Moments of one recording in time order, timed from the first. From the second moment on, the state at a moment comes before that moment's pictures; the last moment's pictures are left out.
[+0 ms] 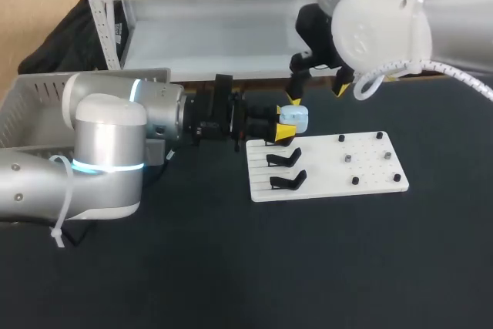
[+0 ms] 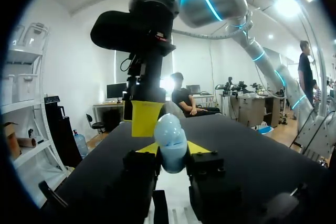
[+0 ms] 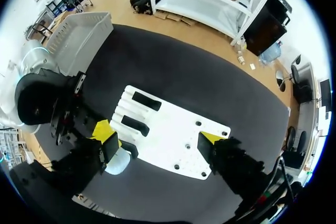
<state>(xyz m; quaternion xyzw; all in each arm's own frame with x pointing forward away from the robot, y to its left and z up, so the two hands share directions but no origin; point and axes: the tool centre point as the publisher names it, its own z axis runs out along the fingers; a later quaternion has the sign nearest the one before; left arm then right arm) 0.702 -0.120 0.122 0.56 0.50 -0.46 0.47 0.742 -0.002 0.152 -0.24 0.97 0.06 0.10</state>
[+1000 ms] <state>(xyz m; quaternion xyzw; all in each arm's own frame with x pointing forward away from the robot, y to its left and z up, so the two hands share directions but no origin) 0.724 -0.096 0.138 0.56 0.51 -0.42 0.49 0.700 -0.041 0.193 -0.25 0.94 0.13 0.17</state>
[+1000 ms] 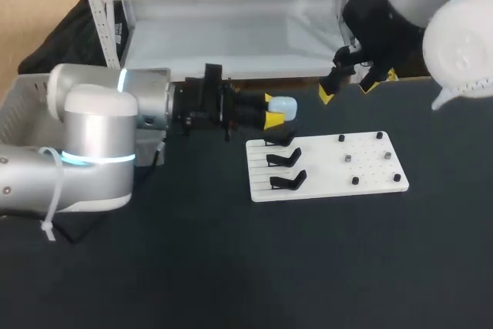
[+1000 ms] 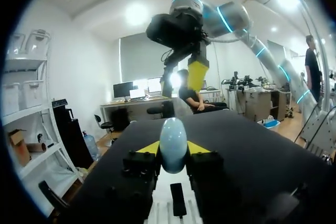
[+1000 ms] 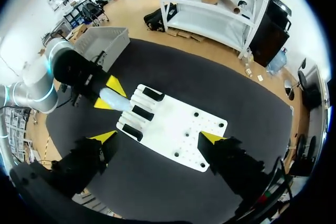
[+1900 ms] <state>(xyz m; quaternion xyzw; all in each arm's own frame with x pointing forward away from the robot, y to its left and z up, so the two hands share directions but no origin) 0.769 0.095 0.147 0.43 0.67 -0.31 0.51 0.698 -0.041 0.191 -0.24 0.94 0.14 0.19</state>
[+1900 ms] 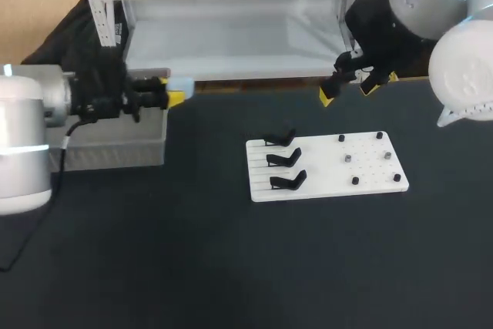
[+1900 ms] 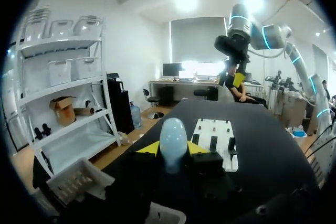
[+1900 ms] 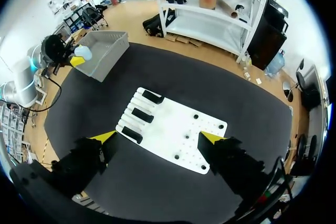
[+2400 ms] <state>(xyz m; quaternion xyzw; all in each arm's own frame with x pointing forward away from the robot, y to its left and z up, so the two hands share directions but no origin) 0.818 0.202 0.128 0.36 0.72 -0.25 0.54 0.698 -0.041 0.191 -0.24 0.94 0.14 0.19</state>
